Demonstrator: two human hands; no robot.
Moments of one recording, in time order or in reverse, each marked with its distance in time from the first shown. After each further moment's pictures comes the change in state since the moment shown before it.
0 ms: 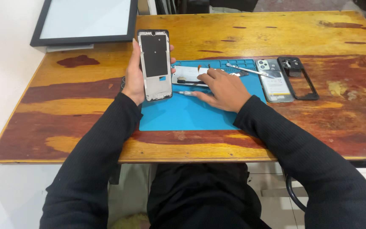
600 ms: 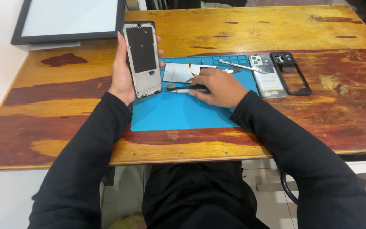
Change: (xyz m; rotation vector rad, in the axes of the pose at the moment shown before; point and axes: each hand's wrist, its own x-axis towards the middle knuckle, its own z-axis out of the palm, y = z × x) left_hand -0.001 0.010 0.006 0.003 -0.010 0.045; right_hand 0.001 0.010 -0.002 0.219 -0.080 -0.058
